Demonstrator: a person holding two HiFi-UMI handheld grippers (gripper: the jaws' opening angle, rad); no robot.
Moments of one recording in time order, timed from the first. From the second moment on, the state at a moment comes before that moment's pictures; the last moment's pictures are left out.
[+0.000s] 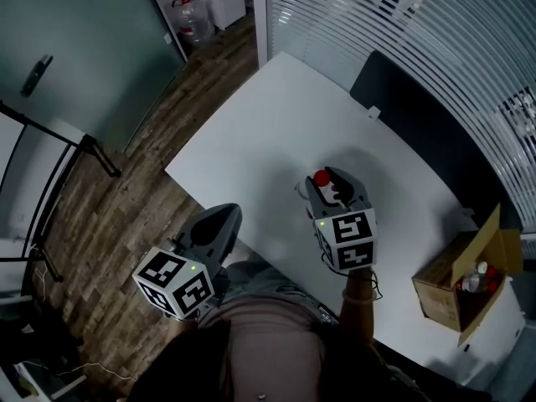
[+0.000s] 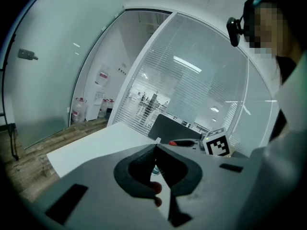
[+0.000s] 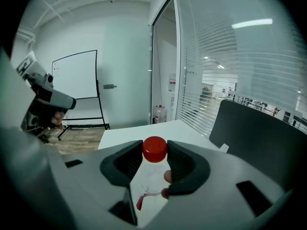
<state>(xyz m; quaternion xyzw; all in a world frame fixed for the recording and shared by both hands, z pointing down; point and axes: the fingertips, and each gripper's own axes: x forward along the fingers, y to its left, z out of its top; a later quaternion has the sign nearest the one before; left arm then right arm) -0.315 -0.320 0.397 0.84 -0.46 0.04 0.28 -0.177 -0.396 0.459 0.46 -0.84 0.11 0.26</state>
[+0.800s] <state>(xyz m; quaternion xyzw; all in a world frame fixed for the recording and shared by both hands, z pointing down) -0.299 -0.335 0.404 0.86 -0.42 0.05 0.29 -0.180 -0.400 0.461 0.46 -0.84 0.12 0.25</state>
